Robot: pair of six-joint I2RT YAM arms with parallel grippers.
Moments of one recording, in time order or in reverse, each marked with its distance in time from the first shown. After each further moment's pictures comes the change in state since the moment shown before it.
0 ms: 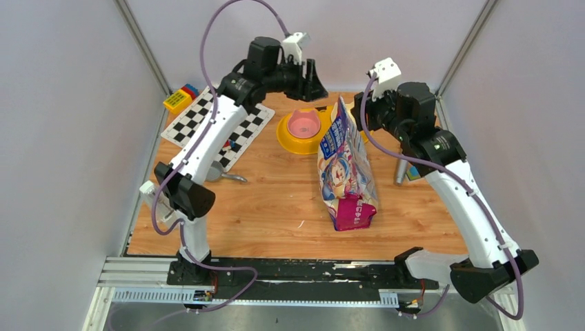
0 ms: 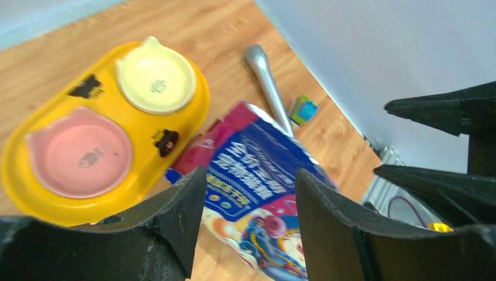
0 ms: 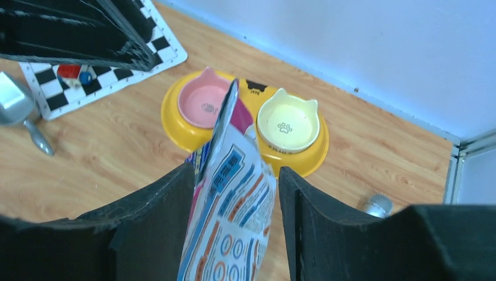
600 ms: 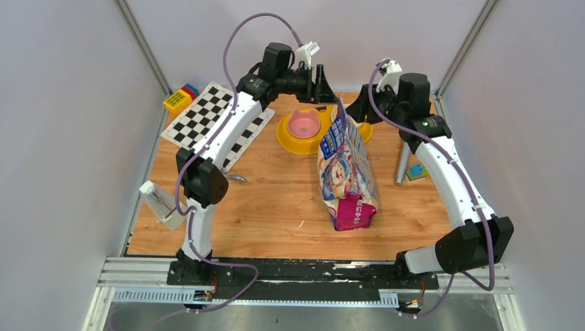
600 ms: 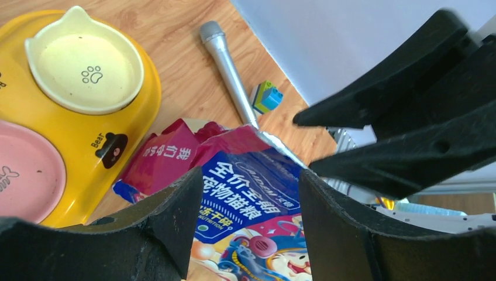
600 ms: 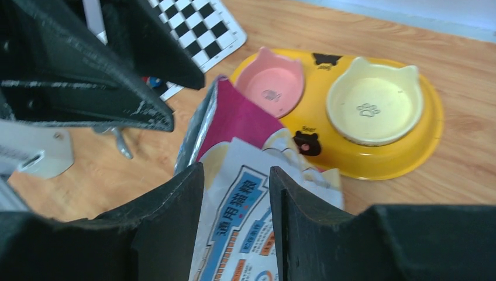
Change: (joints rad) left arm 0.064 0.187 0.054 0.105 0.238 -0.114; right arm -0.233 0.192 -0.050 0.172 -0.395 0.275
